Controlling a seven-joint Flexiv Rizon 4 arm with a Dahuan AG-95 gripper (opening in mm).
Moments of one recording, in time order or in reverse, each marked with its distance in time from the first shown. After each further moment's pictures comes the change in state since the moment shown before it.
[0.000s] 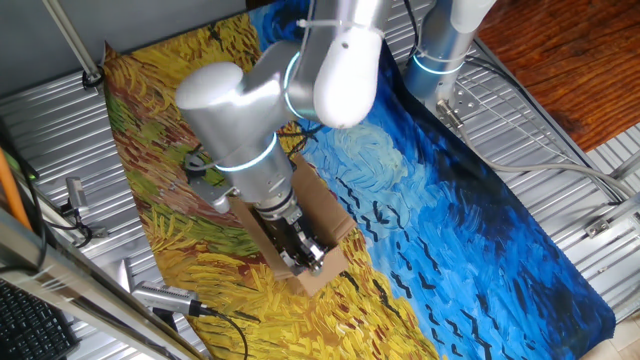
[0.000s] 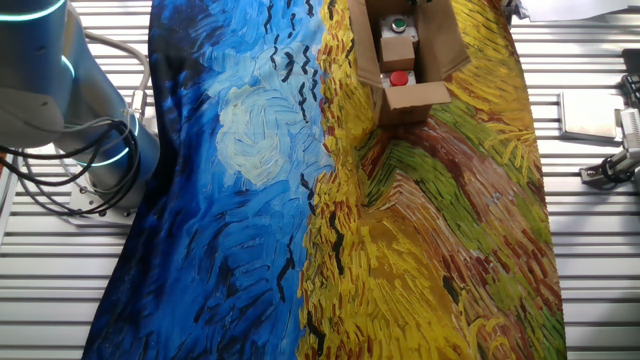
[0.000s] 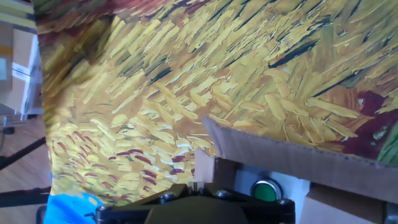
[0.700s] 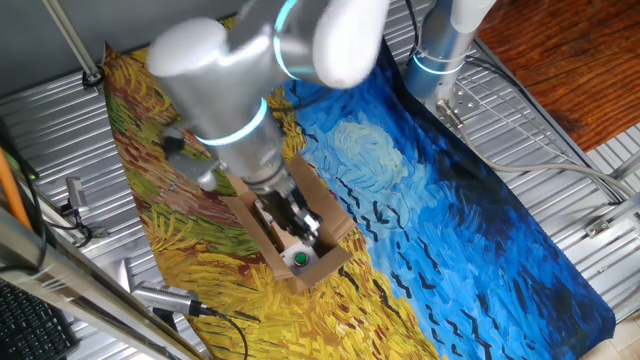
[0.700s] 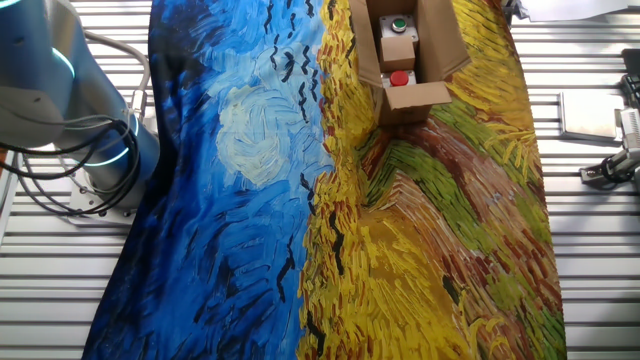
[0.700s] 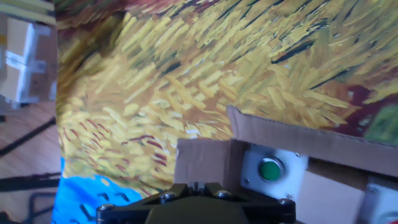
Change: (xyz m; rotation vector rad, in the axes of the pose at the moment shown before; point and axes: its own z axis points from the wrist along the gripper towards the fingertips) arm 0.018 -0.005 -0.083 0.111 0.098 -0.103
